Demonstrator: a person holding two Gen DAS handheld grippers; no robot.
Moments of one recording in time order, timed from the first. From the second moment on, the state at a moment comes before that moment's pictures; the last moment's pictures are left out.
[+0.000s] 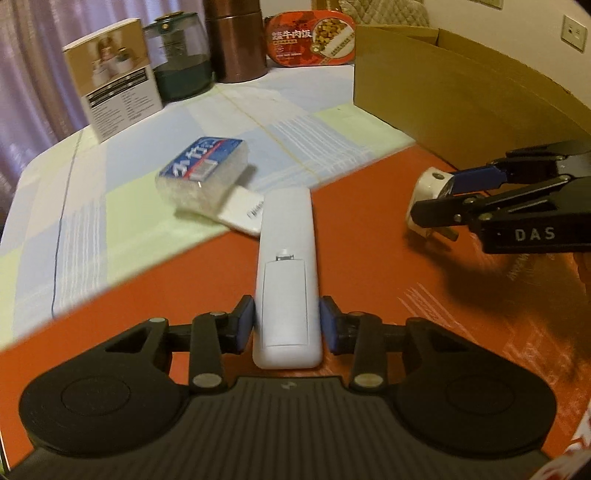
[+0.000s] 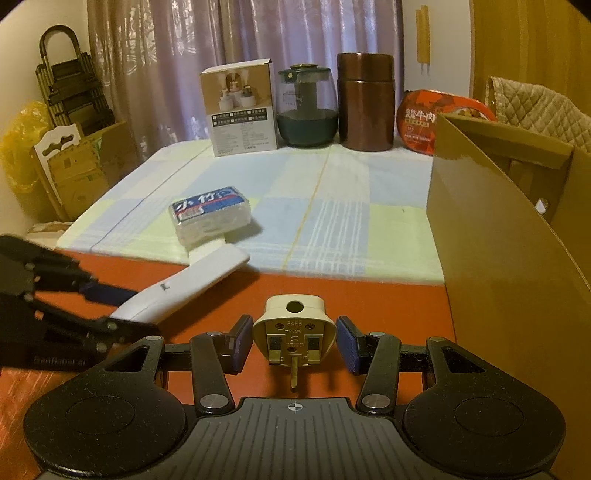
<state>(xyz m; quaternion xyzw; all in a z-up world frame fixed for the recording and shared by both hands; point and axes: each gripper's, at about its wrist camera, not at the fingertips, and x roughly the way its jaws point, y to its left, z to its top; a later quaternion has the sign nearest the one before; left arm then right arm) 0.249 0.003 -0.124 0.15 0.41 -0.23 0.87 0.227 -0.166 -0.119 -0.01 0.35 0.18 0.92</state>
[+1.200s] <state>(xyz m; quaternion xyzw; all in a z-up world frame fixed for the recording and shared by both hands) 0.211 -0.008 -0.125 0.07 0.38 -0.19 0.90 0.184 -0.189 -0.119 0.03 0.35 0.17 0.92</state>
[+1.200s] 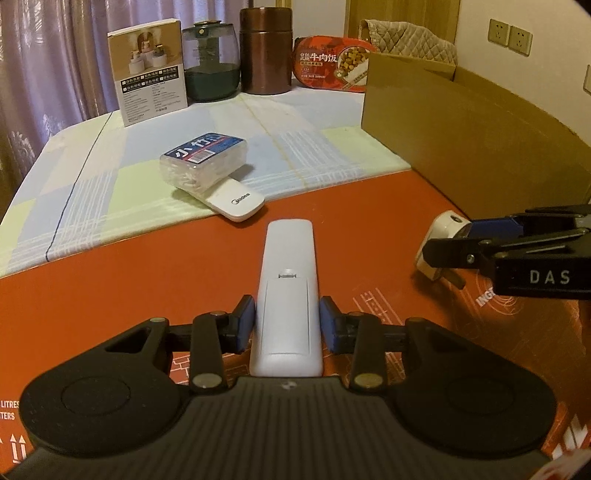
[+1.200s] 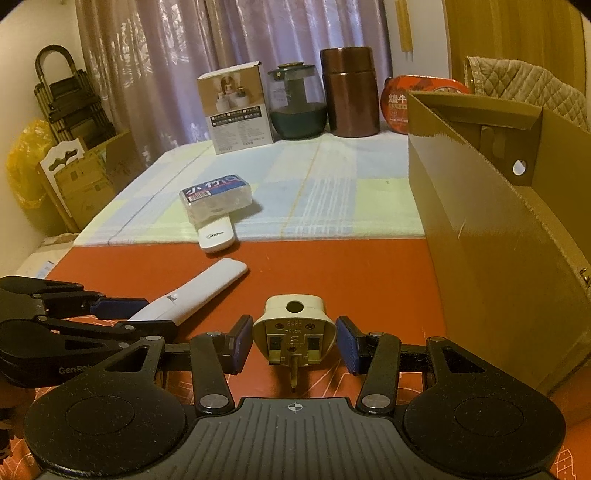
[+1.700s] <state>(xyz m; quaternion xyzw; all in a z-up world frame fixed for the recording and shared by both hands) 0.196 -0.011 -0.111 0.05 0.37 -0.18 0.91 0.176 -0.189 -0.102 0.03 0.34 0.18 0.92</state>
